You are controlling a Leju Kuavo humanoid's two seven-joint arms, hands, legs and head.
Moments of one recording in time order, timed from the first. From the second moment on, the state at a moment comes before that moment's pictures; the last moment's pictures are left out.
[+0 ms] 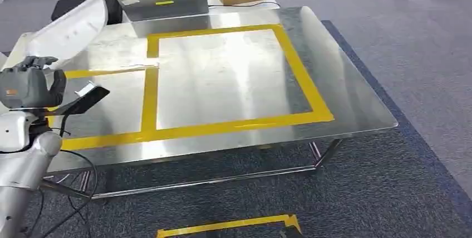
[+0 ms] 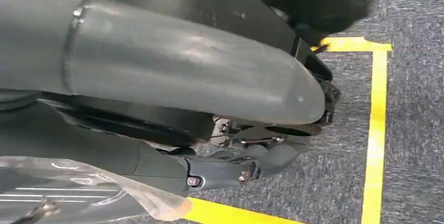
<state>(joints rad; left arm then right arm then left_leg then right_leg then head) -0.65 0.14 -0.18 -0.92 -1.32 0.53 0.04 -0.05 0.16 -0.55 -0.19 0.91 0.17 -0.31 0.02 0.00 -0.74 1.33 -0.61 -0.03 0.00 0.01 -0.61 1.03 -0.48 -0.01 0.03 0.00</state>
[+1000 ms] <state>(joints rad) -0.37 -0.07 -0.39 -1.37 -0.97 0.55 -0.29 -0.05 0.15 -0.56 -0.19 0.92 0.17 -0.36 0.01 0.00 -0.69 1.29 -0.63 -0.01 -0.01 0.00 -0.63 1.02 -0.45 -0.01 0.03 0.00</state>
